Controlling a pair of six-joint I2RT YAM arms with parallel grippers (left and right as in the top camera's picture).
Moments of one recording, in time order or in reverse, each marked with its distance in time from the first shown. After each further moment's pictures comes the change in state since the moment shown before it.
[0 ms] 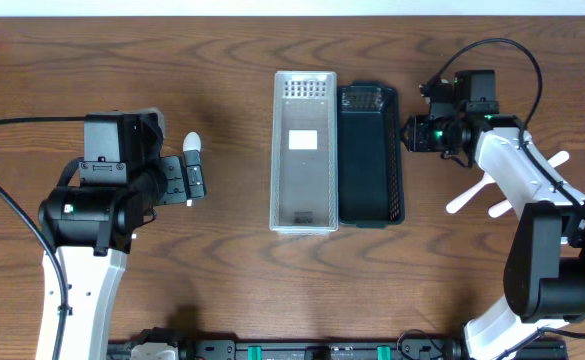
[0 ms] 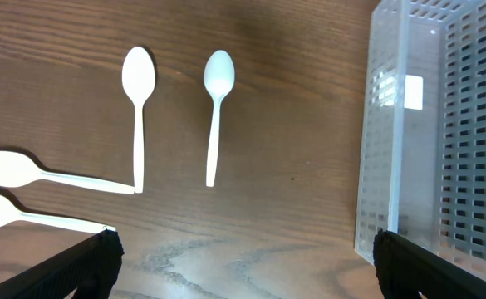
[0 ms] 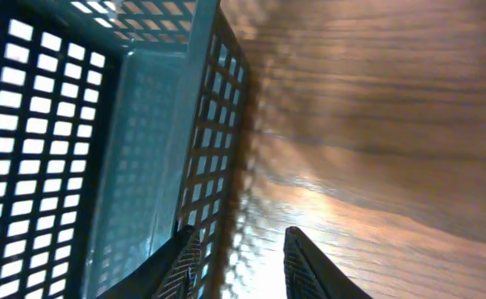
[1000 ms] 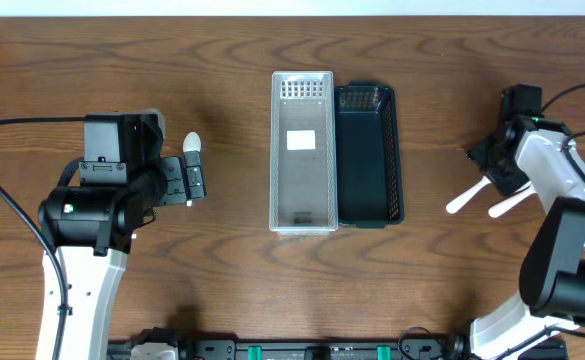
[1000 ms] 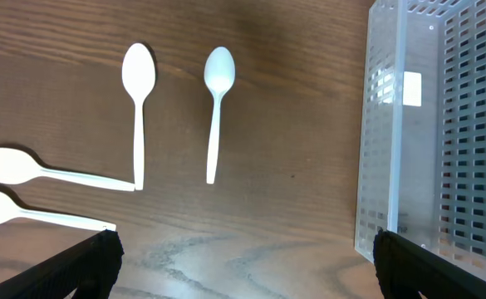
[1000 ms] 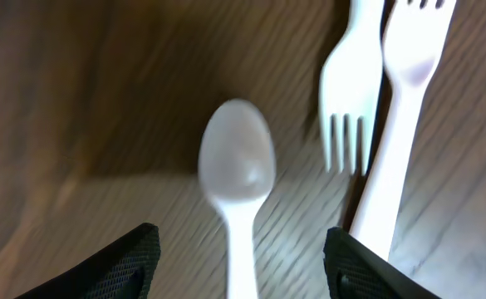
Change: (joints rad) left arm 0.000 0.000 0.000 -0.012 0.000 0.000; right arm -0.225 0.021 0.003 -0.261 0.565 0.719
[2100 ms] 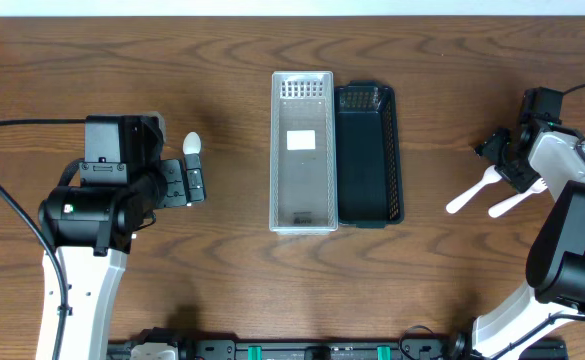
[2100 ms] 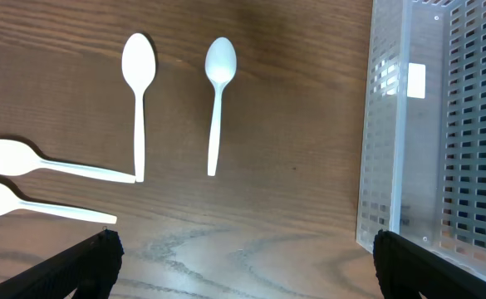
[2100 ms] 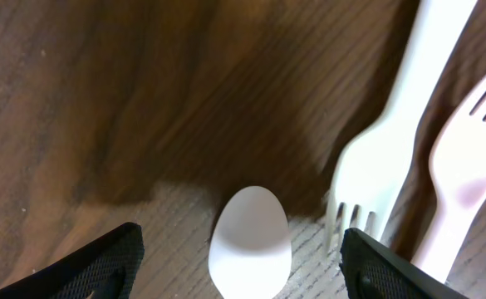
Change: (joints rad) left arm 0.000 0.000 0.000 -0.017 0.000 0.000; right arm -0.078 0.060 0.000 0.148 -0.090 -0.210
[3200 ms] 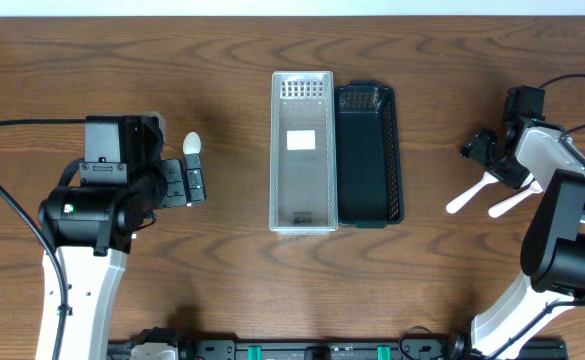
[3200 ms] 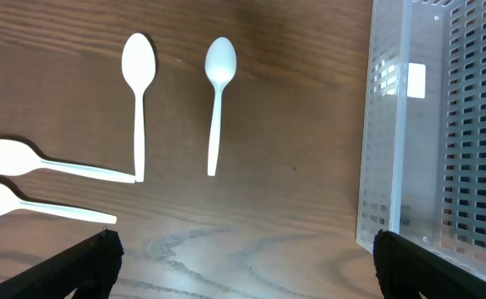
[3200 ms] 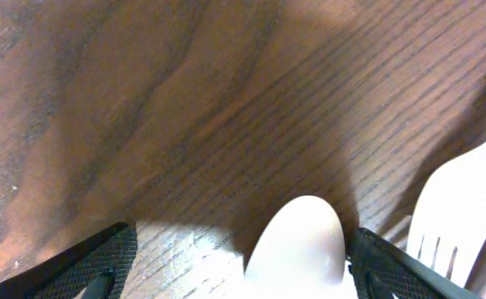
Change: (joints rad) left arm 0.000 0.000 0.000 0.000 0.000 0.000; right arm 0.048 0.064 0.019 0.004 0.007 -0.100
